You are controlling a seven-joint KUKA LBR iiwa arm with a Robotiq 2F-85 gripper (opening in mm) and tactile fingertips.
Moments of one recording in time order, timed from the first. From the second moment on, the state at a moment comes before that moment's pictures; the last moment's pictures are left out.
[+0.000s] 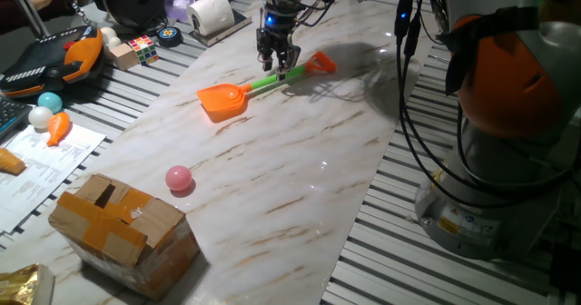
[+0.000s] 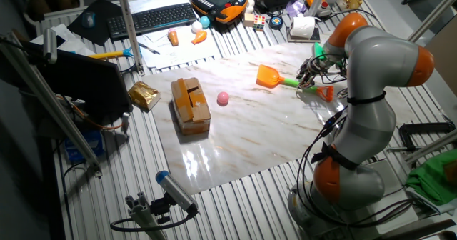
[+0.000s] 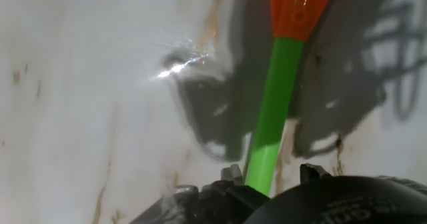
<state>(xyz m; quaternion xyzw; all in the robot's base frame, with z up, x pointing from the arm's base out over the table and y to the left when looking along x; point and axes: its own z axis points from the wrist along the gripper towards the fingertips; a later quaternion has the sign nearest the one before) 0.542 -0.182 0.053 -0.82 -0.55 -0.11 0.09</state>
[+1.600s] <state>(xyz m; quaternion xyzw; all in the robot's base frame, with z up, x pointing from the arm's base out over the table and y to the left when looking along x) 0.541 -0.194 0.034 -0.83 -0.53 -0.13 0.10</state>
